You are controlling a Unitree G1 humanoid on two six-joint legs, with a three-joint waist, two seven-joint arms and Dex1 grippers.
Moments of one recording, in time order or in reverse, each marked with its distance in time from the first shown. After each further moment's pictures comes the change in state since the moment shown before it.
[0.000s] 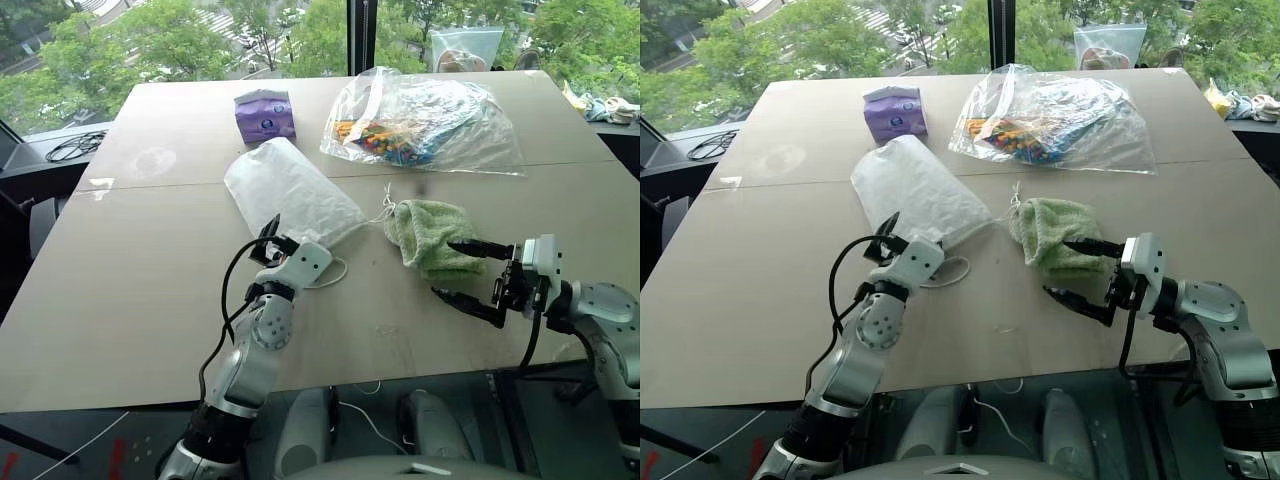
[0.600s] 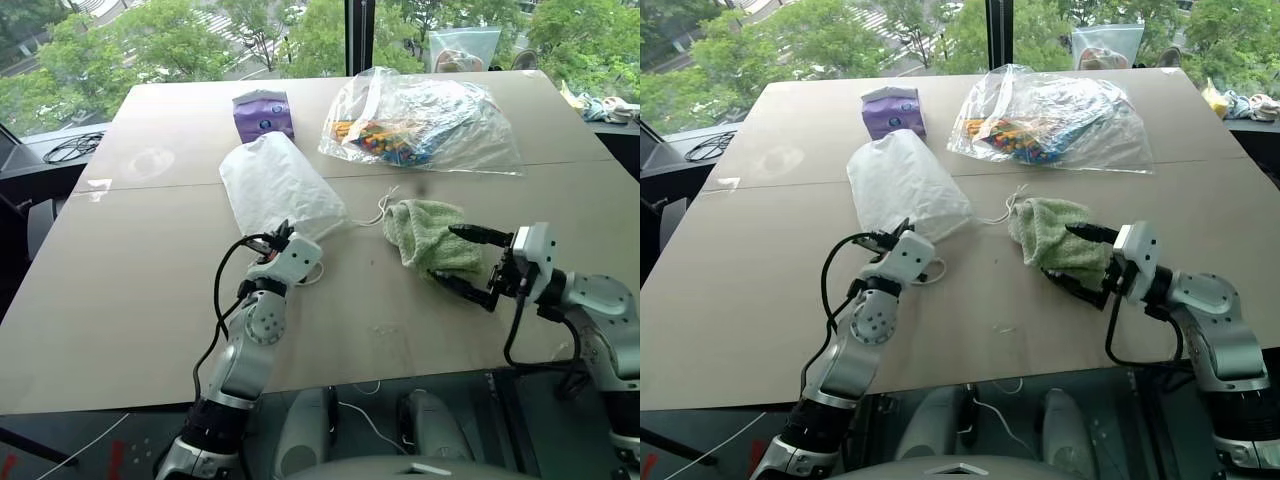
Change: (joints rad) left arm -0.022 -0.019 0.054 0.048 -0.005 -0.062 0.007; right arm -0.097 0.025 0.051 0.056 -0.232 0.019 -0.249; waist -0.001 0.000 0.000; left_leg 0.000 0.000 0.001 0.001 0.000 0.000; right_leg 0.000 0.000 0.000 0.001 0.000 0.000
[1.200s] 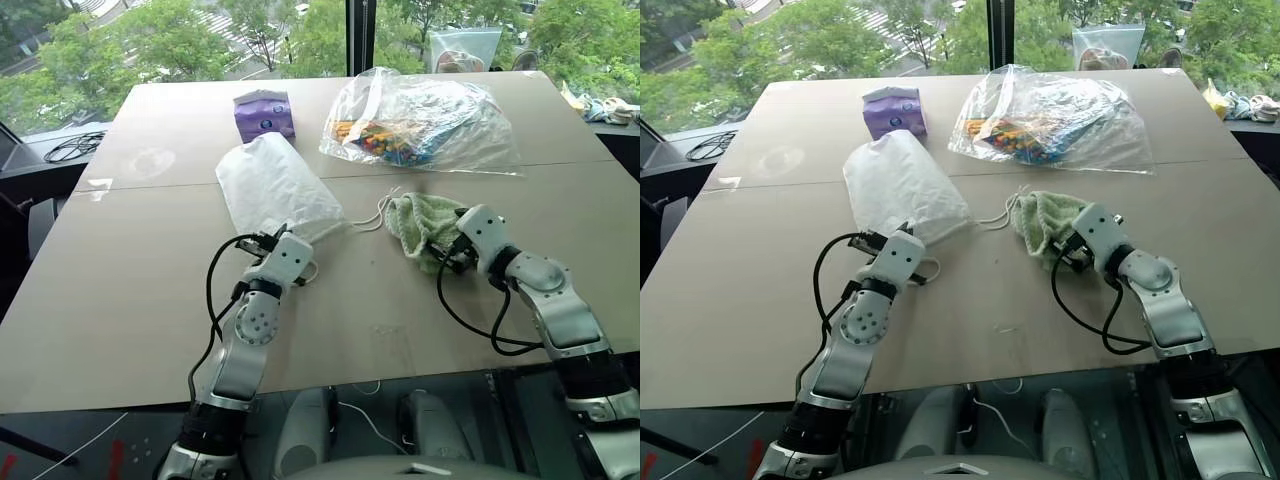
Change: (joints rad) left arm 0.033 -0.010 0.064 -0.002 -0.112 -0.033 -0.108; right arm -0.164 0.108 0.145 0.133 -0.301 0.156 -0.306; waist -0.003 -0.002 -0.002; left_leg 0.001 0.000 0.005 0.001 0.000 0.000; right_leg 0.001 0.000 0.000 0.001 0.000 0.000
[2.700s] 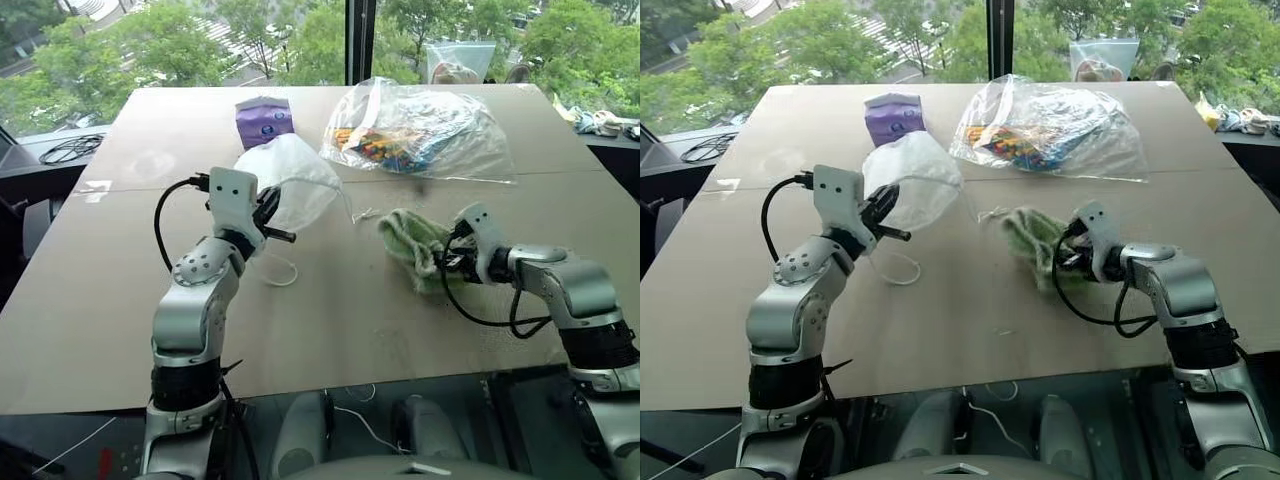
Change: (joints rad) left arm -0.261 0.033 0.289 -0.186 -0.657 0.554 -0.253; right arm -0.117 -0.062 0.001 -0.148 0.401 0.760 0.297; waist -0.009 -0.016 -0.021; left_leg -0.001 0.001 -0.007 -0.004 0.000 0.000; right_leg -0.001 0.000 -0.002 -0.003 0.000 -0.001
